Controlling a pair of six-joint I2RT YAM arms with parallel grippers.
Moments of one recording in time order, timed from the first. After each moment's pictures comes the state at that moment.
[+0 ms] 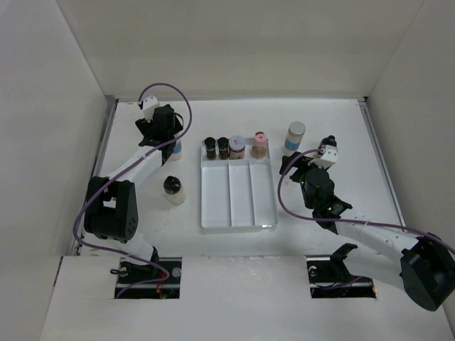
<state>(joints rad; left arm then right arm) -0.21 1.63 1.11 0.06 -0.54 -0.47 0.62 1.05 0.43 0.46 0.61 0.48</state>
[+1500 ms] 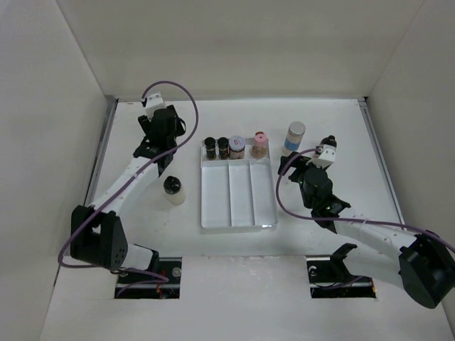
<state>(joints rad) -0.30 1.41 1.07 -0.06 -0.56 -0.37 0.62 1.07 0.44 0.46 0.61 0.47</state>
